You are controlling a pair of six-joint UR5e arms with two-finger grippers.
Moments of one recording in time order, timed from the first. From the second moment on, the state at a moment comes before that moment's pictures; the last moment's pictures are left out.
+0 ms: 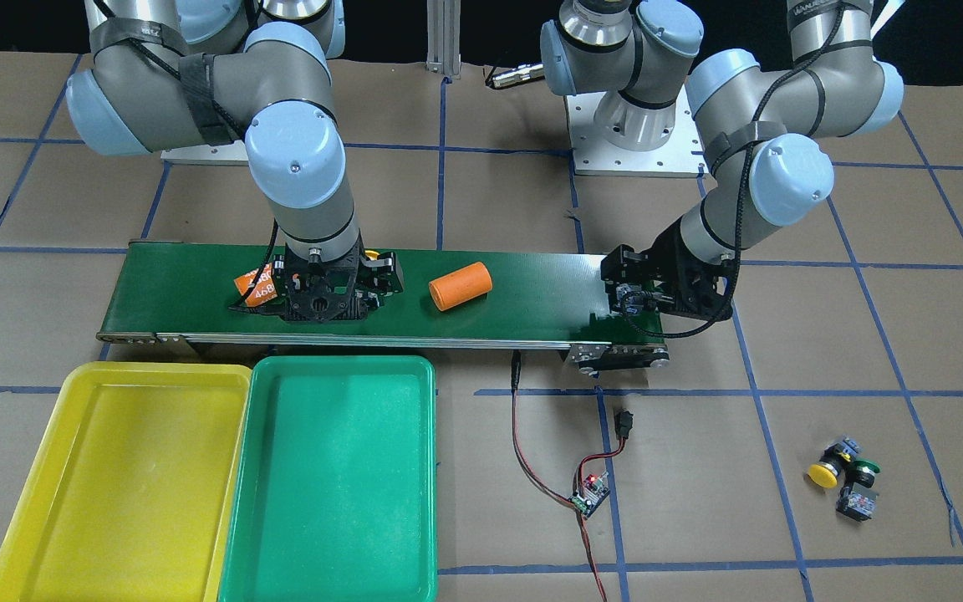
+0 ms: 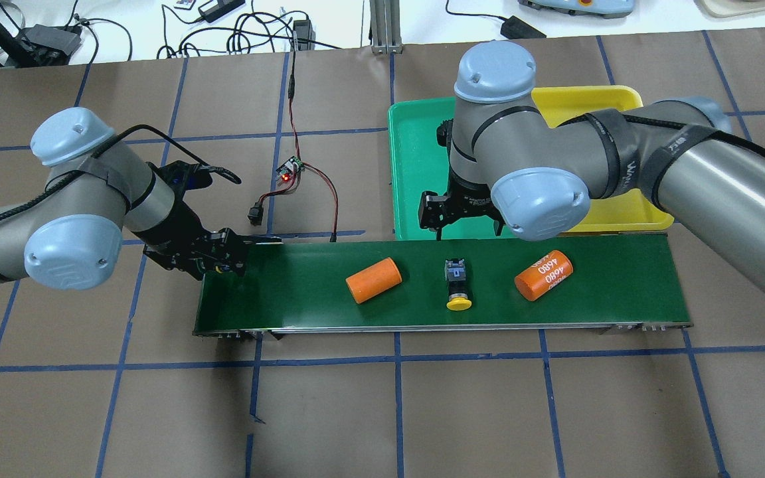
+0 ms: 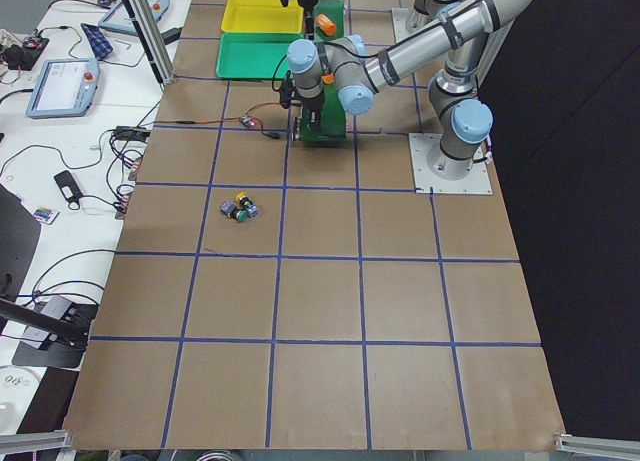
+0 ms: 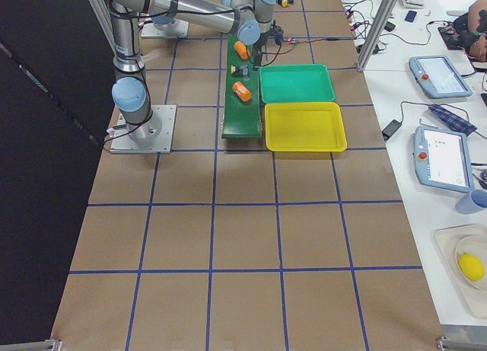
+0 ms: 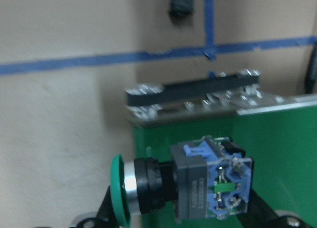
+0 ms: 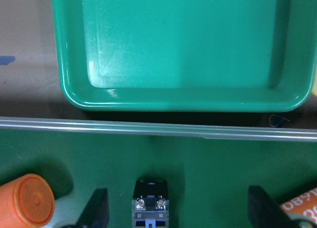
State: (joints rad) left arm -1.40 -1.65 -2.07 -1.20 1.40 0.24; right arm 1.81 -1.33 1.79 -1.93 -1.56 0.19
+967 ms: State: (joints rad) left arm -1.41 -1.69 -1.94 -1.22 1.41 0.07; right arm 1.78 -1.29 1.84 -1.83 -1.56 0.19
